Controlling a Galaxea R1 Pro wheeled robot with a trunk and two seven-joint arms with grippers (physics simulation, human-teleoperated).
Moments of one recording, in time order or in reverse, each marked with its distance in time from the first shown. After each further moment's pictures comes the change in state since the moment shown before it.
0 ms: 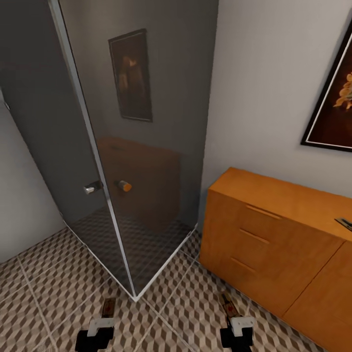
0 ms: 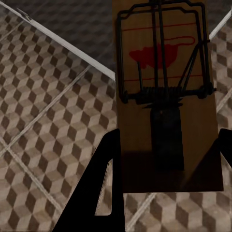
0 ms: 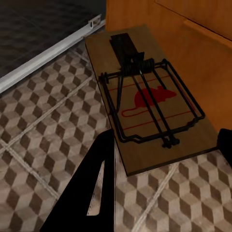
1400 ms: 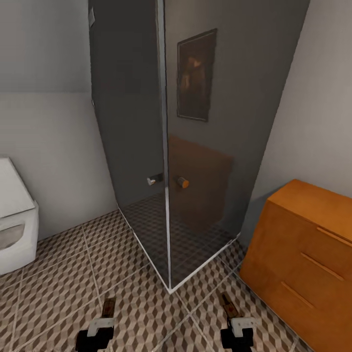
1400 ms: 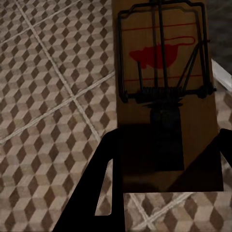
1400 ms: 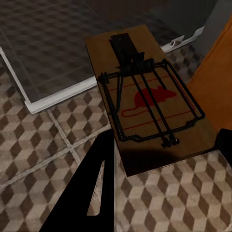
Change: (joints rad) left arm 0.000 0.000 0.000 0.000 0.000 0.000 0.000; right arm 0.000 -0.003 0.000 0.005 0.000 0.000 0.001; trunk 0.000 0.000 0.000
